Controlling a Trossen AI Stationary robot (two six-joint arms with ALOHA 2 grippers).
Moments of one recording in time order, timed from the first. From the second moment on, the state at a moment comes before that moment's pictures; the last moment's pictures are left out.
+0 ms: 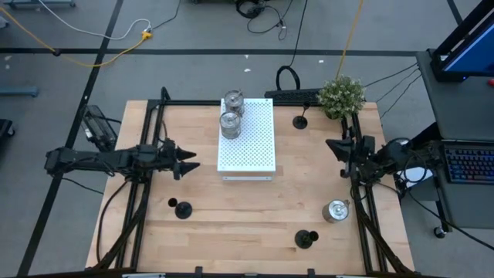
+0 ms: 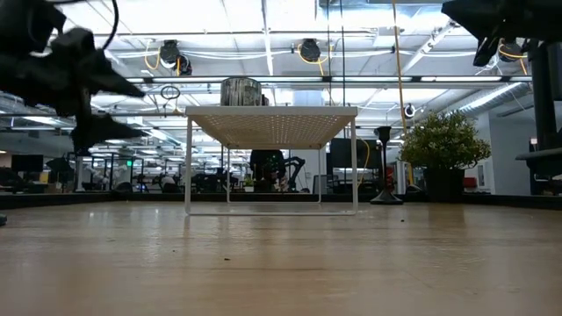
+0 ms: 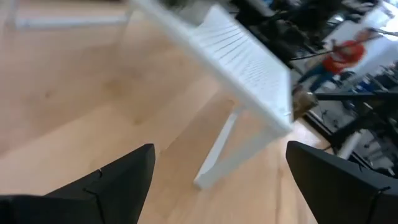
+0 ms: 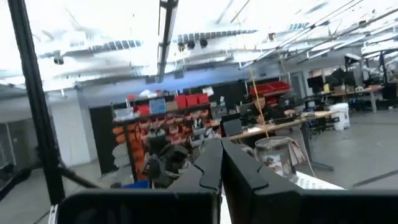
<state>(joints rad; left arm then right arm) 0.02 0.30 0.08 -0.05 -0.16 -0.70 0.22 0.07 0.19 0.28 0.47 0.04</state>
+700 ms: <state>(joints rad) 0.02 0.30 0.06 0.14 -0.20 -0.46 0.25 0.85 1.09 -1.05 0.46 0.38</state>
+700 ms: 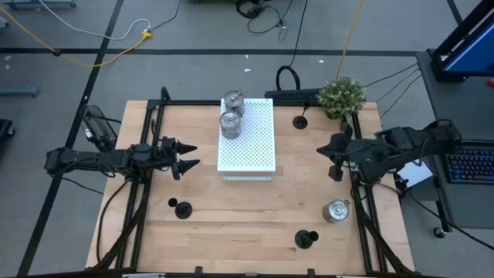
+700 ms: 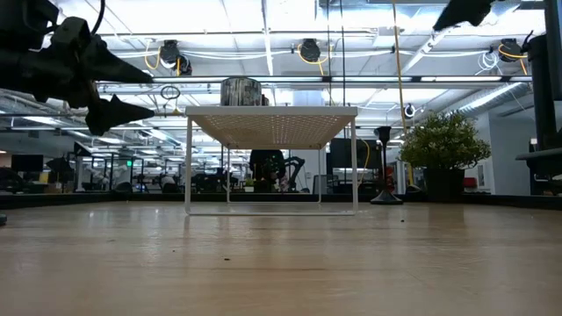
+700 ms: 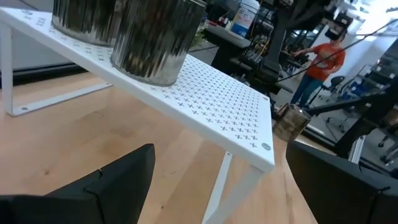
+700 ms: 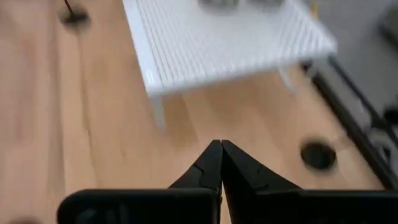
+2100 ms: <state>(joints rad) 0.02 0.30 0.06 0.14 -0.19 -0.51 0.25 0.99 1.29 -1.51 -0.04 1.00</state>
